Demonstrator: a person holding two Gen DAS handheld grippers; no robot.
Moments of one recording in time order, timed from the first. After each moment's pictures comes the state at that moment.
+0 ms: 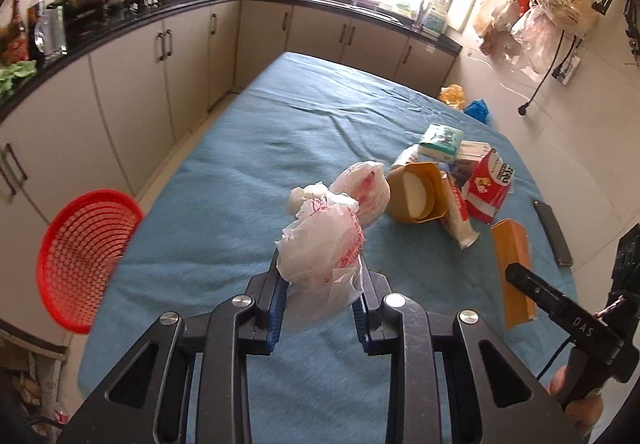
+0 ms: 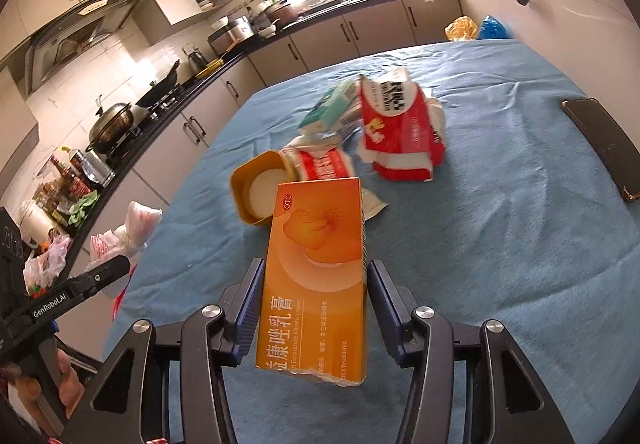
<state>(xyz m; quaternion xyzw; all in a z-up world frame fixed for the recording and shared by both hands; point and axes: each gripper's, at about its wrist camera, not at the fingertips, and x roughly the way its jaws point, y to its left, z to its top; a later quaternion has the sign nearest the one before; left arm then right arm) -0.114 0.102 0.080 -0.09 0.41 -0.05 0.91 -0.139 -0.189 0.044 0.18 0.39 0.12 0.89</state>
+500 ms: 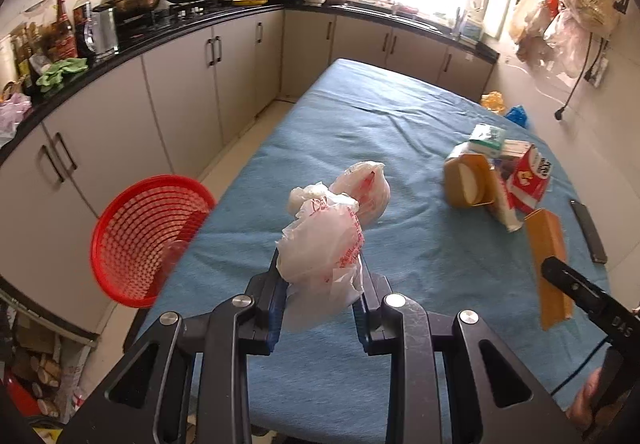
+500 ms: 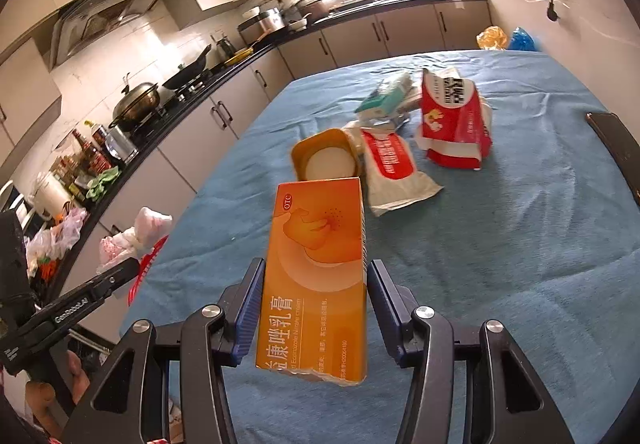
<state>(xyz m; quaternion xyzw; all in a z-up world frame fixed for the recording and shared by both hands) -0.154 0.134 0.074 -0.07 0.40 0.03 0.91 -0.162 -0.147 0.053 0.16 0.39 0.16 0.89</state>
